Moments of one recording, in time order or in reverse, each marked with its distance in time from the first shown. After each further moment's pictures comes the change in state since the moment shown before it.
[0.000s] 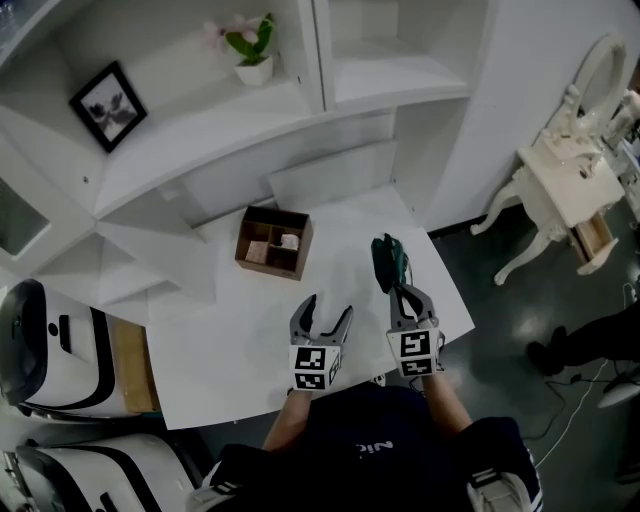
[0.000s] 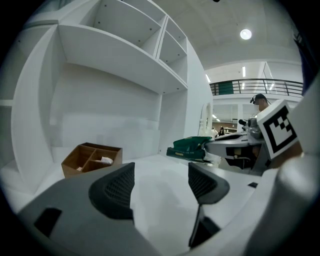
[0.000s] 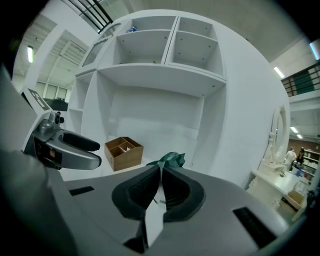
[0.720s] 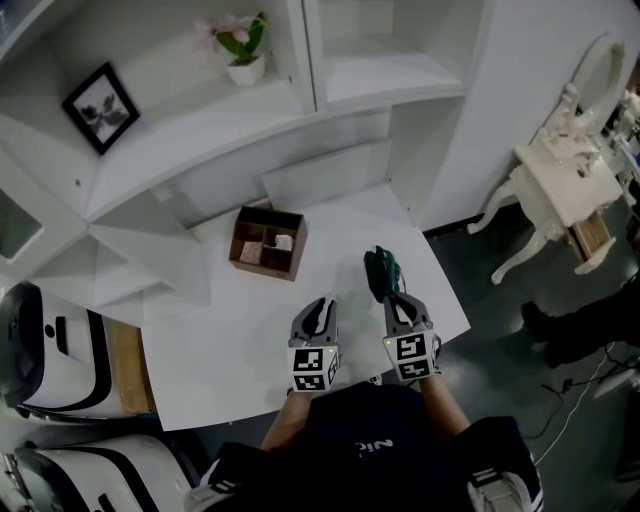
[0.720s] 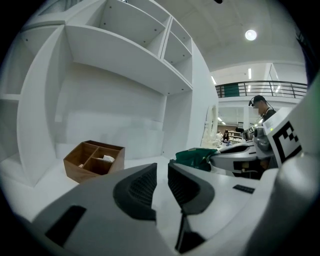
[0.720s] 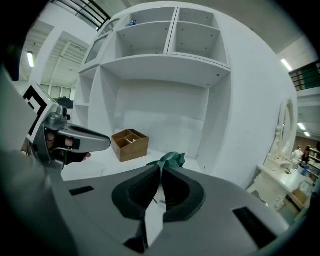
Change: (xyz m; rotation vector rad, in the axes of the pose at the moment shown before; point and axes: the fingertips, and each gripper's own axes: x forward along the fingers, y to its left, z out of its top) left arm 0.007 0.001 -0.001 -0.039 -0.030 0.051; right arm 0.002 0.008 -0.028 0.000 0.068 0.075
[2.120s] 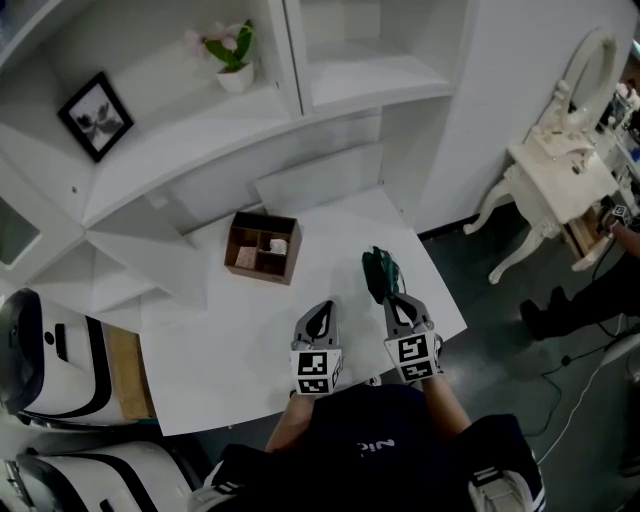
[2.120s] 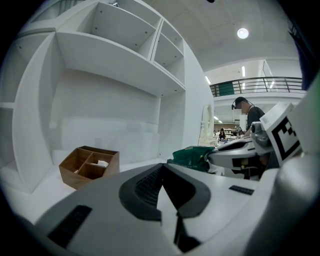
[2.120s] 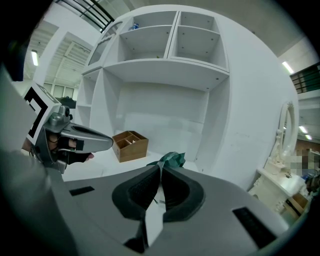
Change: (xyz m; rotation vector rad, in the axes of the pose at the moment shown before) left arm 0.003 -0.019 0.003 0.054 -0.022 -0.014; right arm -0.010 -0.009 0.001 -0.028 -0.025 0.005
